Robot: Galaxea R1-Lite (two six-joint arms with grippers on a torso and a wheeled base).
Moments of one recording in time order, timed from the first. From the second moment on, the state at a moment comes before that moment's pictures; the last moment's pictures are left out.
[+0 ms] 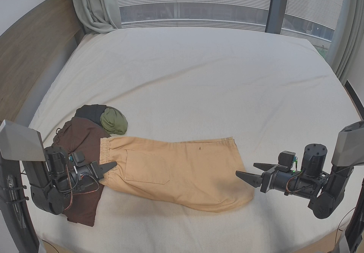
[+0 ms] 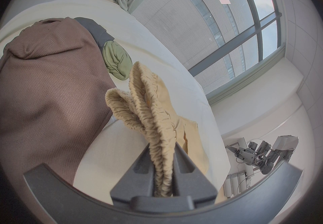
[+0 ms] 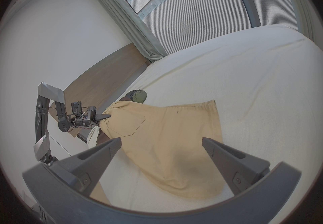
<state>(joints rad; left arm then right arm) 0.00 2.26 -0.35 -1.55 -0.61 -0.56 0.35 2.11 -0.25 -1.54 0.38 0.28</state>
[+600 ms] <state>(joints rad) 0.05 2.25 -0.32 -1.55 -0.64 -0.52 0.35 2.11 -0.25 -1.54 0.38 0.28</state>
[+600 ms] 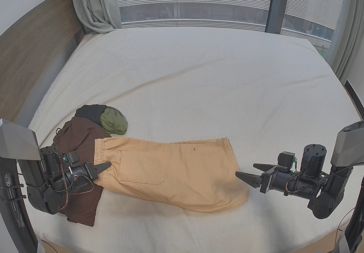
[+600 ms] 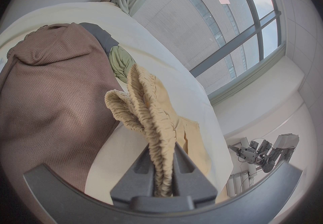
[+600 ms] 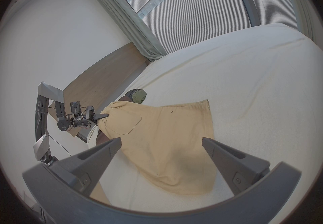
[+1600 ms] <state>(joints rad) -0.18 2.23 -0.41 -1.54 -0.56 -0.54 0.34 2.12 -0.25 -1.54 0.38 0.28</state>
